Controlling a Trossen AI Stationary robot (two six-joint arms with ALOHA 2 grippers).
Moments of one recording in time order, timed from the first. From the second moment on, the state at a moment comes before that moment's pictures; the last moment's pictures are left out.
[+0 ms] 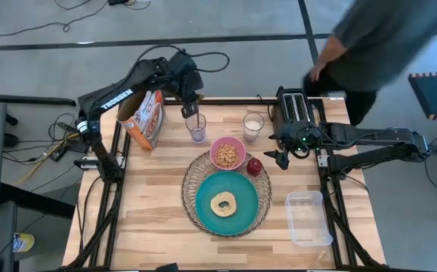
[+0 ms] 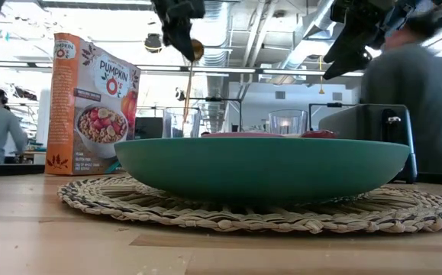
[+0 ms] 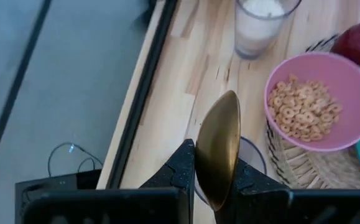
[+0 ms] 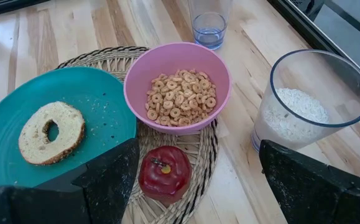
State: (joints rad) left arm 0.55 1.73 1.97 -1.22 0.01 0.29; right arm -0.10 0.92 0.82 -0.57 0.13 0.23
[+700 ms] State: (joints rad) left arm 0.46 1.54 1.97 -1.30 0.46 -0.02; right arm -0.10 0.92 0.82 -0.57 0.13 0.23
